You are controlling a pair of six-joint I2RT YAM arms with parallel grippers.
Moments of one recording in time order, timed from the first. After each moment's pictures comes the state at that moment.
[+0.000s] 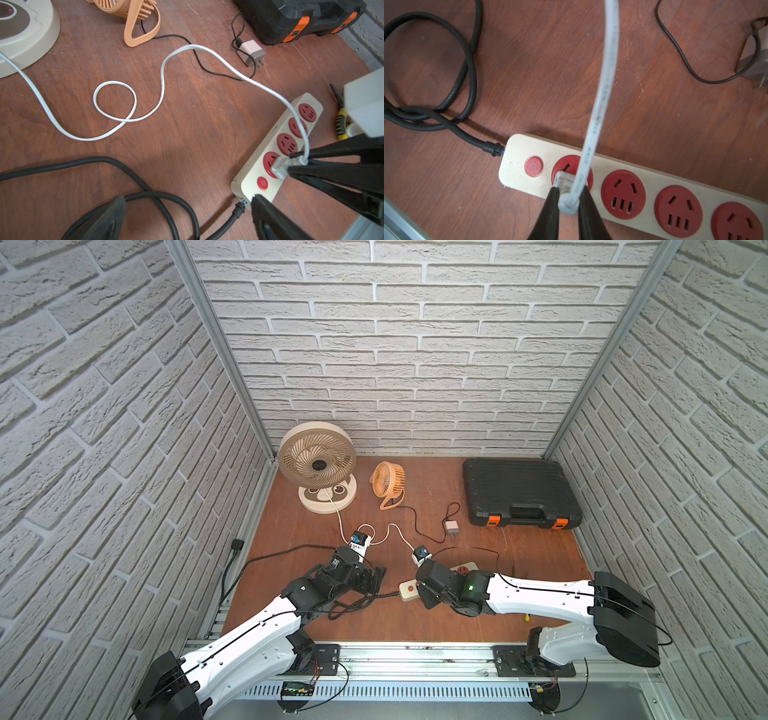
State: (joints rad) left arm -0.65 0.82 0.43 -0.32 -0.06 -0.35; right arm 1.07 1.42 0.72 -0.35 0.28 0.56
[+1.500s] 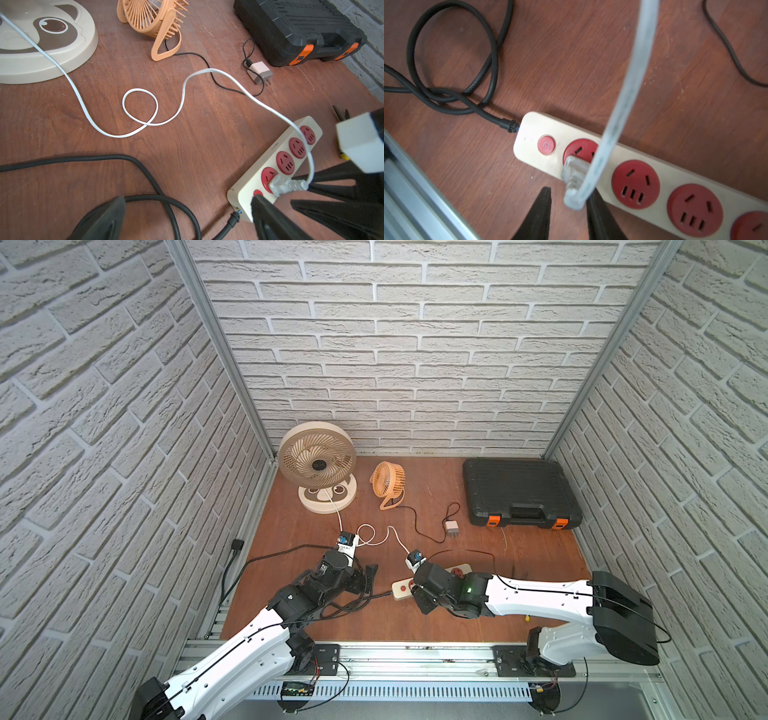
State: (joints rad) left arm -0.62 0.67 0.41 -0.40 -0.12 -0.40; right arm 1.11 1.41 0.76 -0.38 0.18 0.53
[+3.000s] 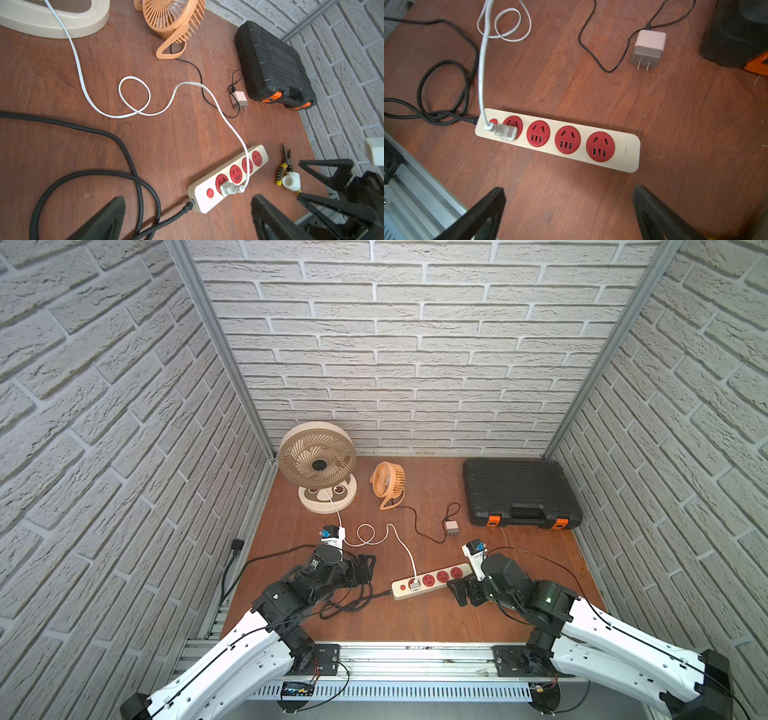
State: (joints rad) left arm -0.62 0.66 0.57 -0.57 -0.07 -0.74; right arm 0.78 0.82 0.55 -0.59 0.13 0.45
